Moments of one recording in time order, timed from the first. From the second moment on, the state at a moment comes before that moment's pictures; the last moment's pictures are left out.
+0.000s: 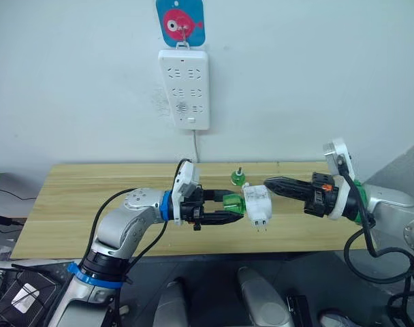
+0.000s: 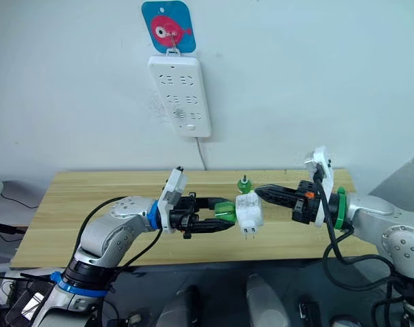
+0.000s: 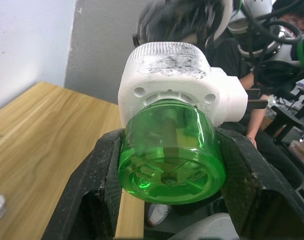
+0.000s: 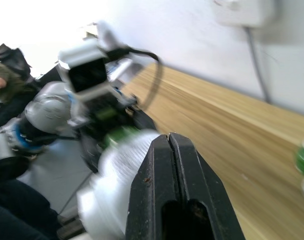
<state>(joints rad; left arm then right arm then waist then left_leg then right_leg) -0.38 0.48 -0.17 -0.16 -0.58 0.51 -1.17 -0.23 -0.83 -0.15 -0.48 1.19 0.94 0.58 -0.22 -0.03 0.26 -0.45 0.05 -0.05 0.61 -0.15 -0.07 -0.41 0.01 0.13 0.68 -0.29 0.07</state>
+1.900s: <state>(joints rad) -0.35 0.48 -0.23 -0.17 -0.48 0.37 -1.21 -0.33 -0.75 -0.02 -0.57 1.12 0.98 0.61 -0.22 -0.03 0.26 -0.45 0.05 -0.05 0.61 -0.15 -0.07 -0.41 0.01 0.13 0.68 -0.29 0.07</state>
